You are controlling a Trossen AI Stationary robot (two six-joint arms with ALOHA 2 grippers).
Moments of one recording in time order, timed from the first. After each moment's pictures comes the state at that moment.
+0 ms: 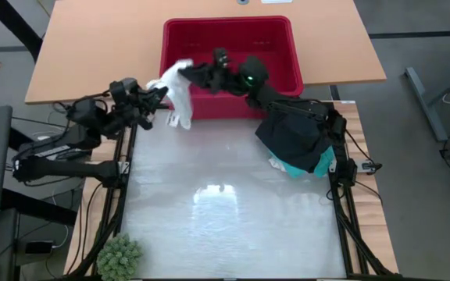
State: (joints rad) left arm 0.28 0.81 0.97 0.22 -0.23 -0.35; right arm -0.36 2.04 2.02 0.57 -0.40 0.84
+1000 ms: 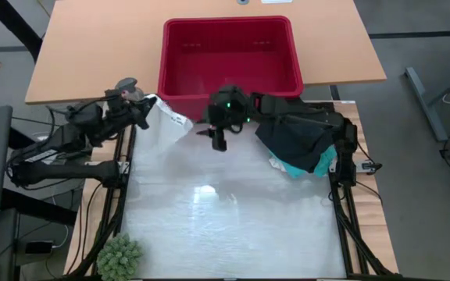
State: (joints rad) left arm 0.28 0.67 0.97 -0.29 -0.47 -0.53; right arm -0.21 1.92 2.02 -0.62 -0.14 -0.26
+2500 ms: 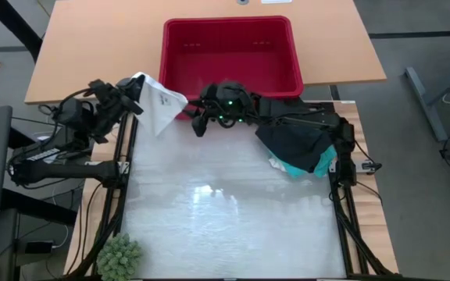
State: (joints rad) left arm 0.28 0.71 0.97 0.11 -0.61 -0.31; right arm -0.17 1.94 2.02 -0.30 0.13 0.22
